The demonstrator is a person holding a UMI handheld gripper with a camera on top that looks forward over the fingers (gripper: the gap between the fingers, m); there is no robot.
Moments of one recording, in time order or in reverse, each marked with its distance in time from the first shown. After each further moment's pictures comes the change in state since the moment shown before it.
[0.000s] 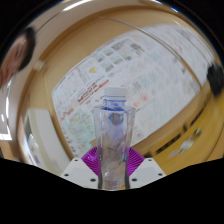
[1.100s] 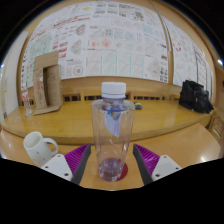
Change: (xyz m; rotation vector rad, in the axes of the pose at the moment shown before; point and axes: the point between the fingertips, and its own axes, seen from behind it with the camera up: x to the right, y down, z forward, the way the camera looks) arm 0.343 0.144 -0.130 -0.504 0.529 -0.525
